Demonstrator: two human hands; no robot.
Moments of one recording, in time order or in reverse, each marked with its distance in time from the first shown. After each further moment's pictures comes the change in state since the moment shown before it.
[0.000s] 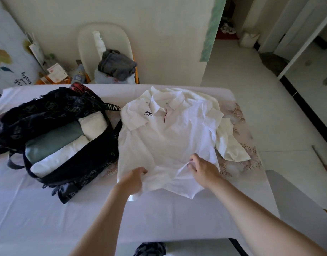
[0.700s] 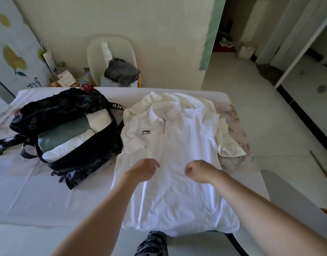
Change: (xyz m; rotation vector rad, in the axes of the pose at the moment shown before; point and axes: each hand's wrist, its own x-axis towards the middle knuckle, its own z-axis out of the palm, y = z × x) left_hand -0.037 0.039 0.003 -0.106 0.042 0.139; right_hand -0.046 -0.020 -0.017 0.001 -0.308 0.056
